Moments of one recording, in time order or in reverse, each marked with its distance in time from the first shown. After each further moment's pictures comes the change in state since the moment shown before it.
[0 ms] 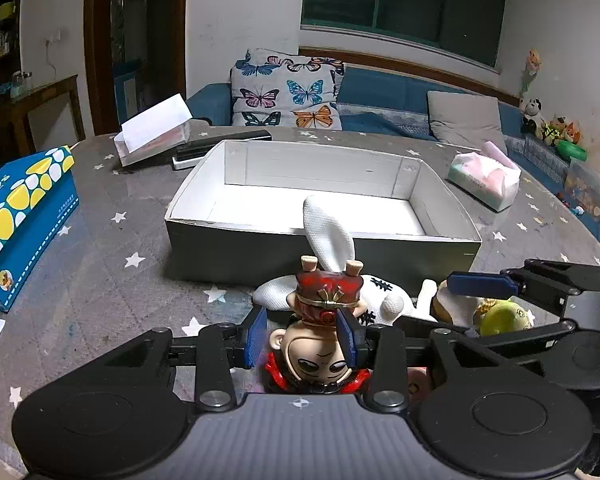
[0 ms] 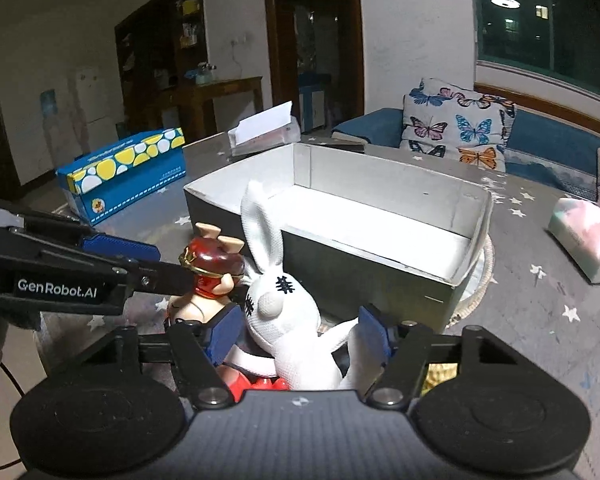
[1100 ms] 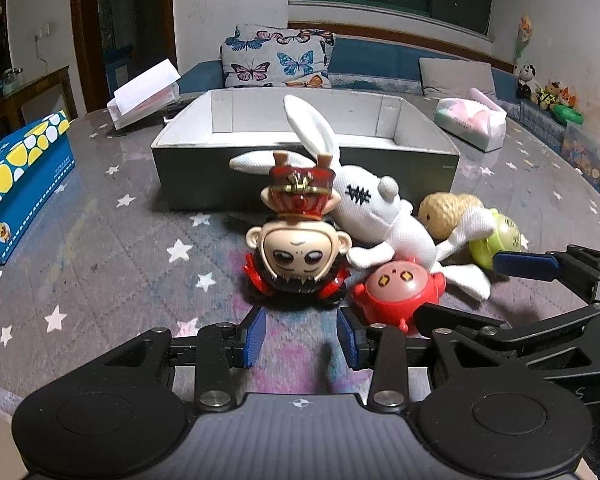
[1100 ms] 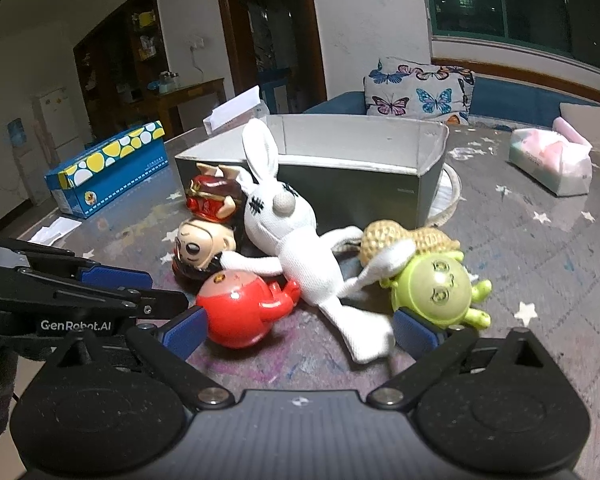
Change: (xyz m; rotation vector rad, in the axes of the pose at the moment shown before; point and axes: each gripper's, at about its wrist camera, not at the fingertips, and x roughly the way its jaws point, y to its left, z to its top) left arm -0.007 -0.018 -0.053 0.052 0.070 0.007; right arm -0.035 0.010 -0.055 0.150 -0.004 -0.062
